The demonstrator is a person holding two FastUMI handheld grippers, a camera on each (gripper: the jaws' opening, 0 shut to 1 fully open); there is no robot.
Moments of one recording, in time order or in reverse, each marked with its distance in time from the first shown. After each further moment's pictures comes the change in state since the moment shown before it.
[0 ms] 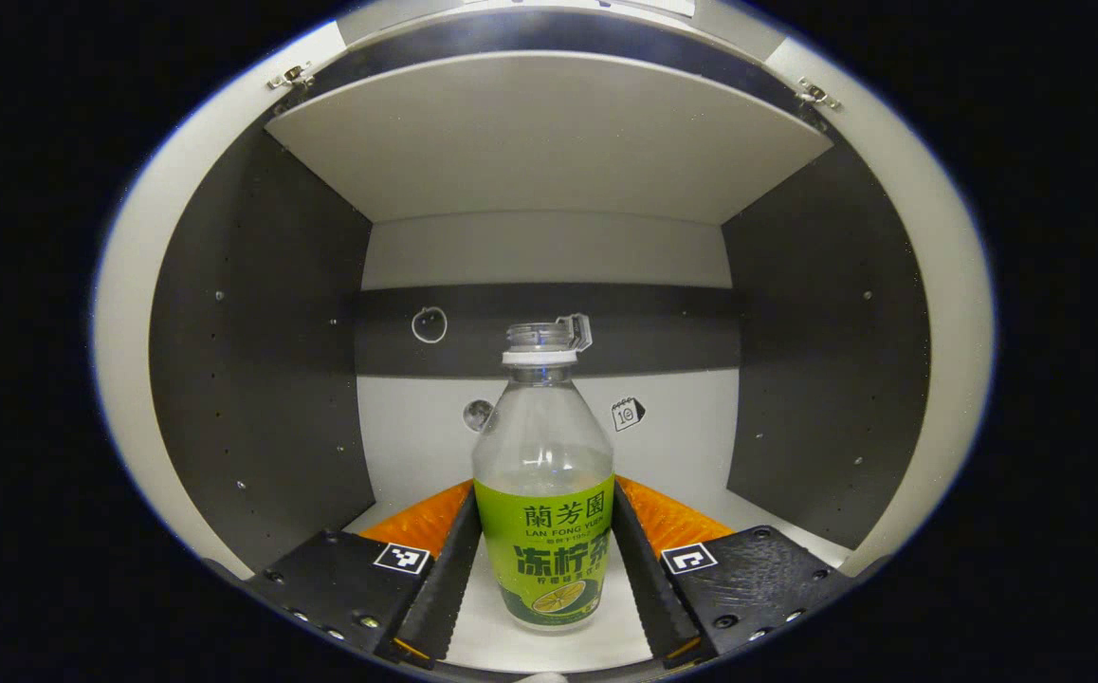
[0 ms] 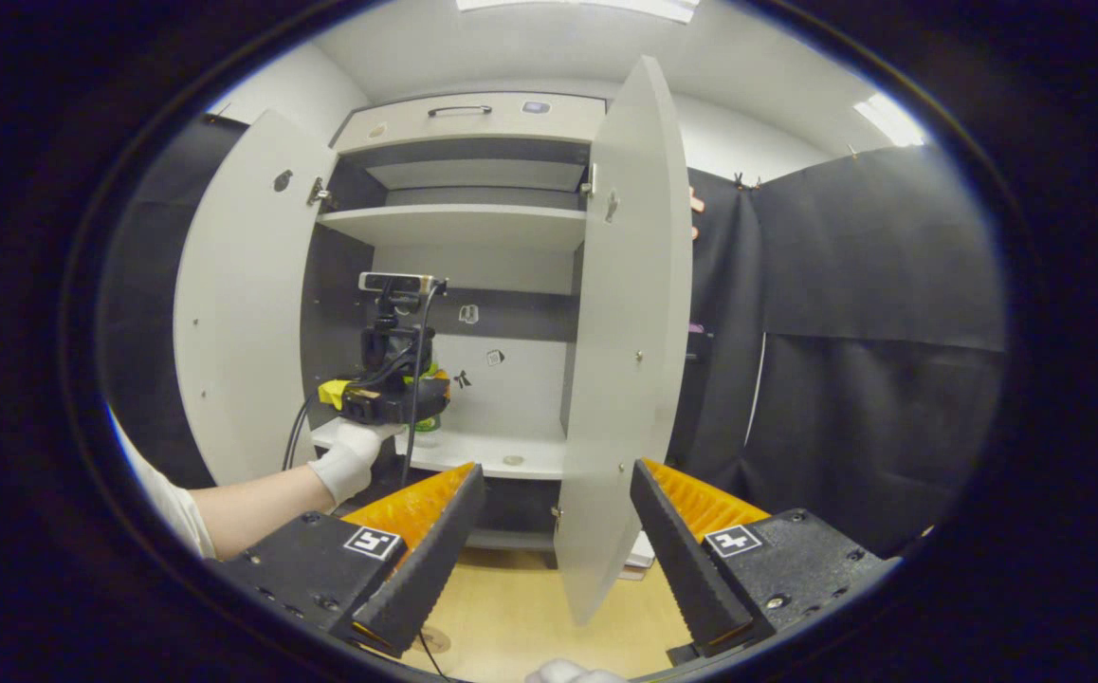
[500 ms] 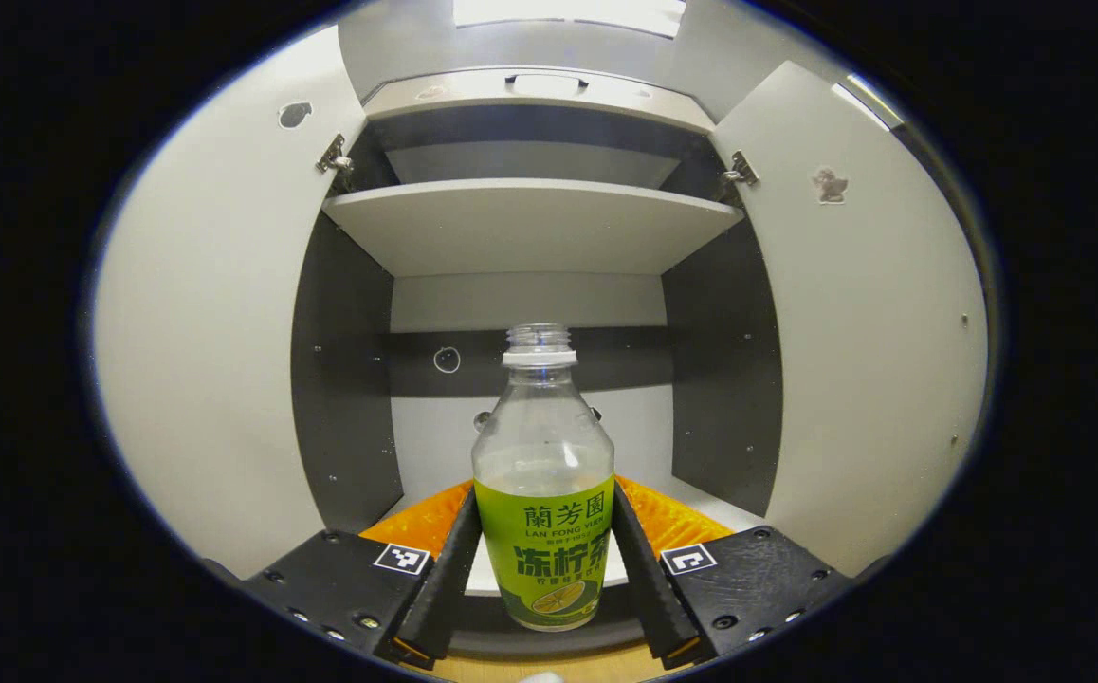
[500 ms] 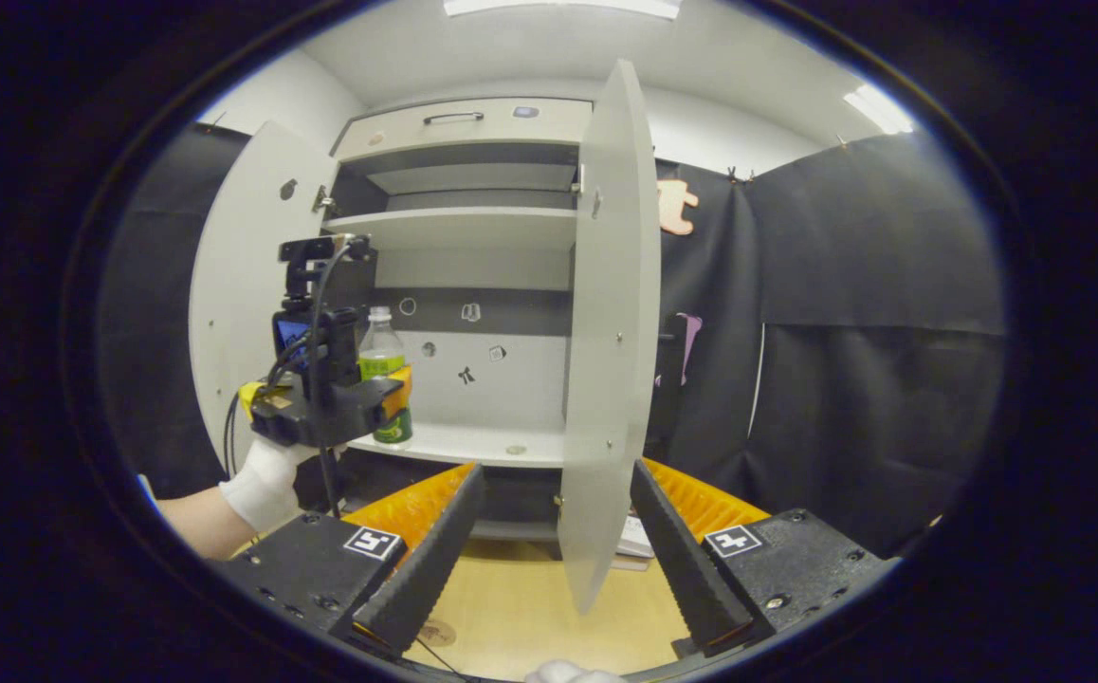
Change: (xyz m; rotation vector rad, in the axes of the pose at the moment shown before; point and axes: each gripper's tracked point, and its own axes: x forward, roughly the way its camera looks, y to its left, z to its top) left arm -0.161 -0.008 0.023 0.036 -0.047 -0.073; right arm 0.003 -0.001 -0.003 0.035 0.011 0.010
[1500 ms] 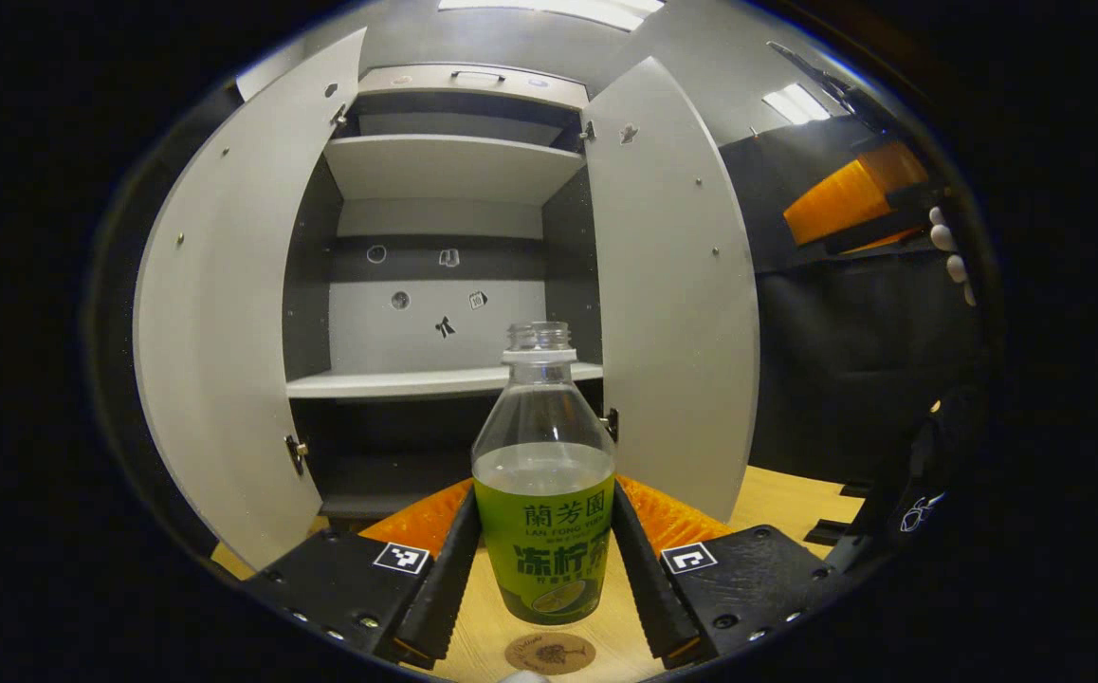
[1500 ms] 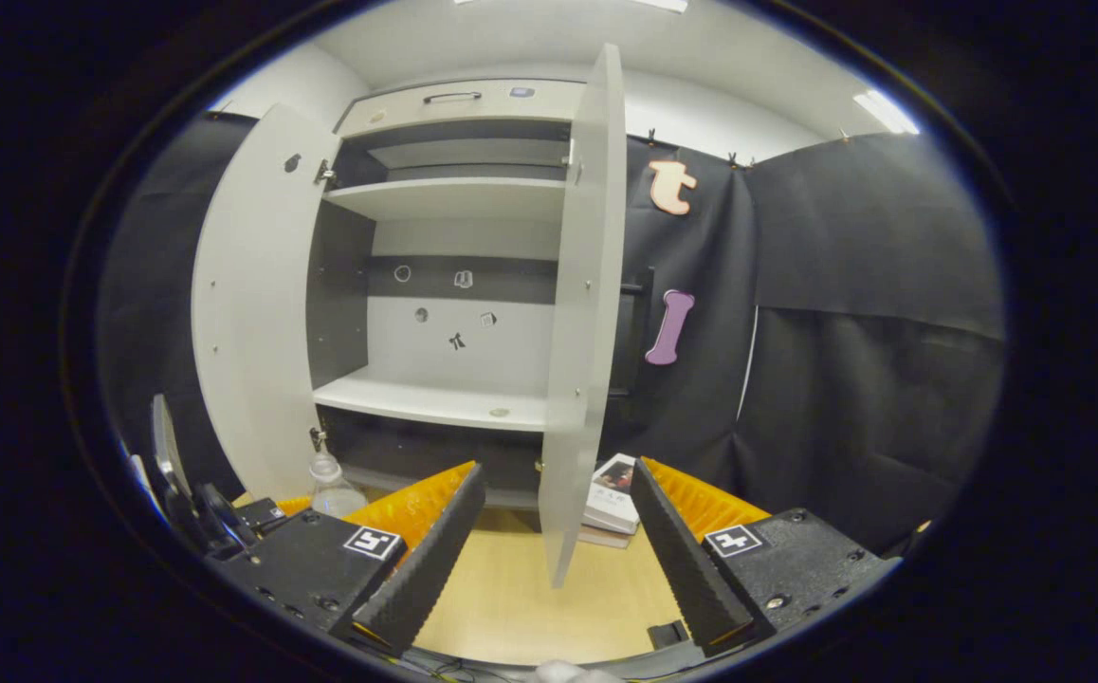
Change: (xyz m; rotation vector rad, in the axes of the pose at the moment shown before) left arm -0.185 -0.093 -0.172 -0.076 0.126 -0.286; right arm 0.000 0.000 -0.003 -0.042 0.083 -0.033
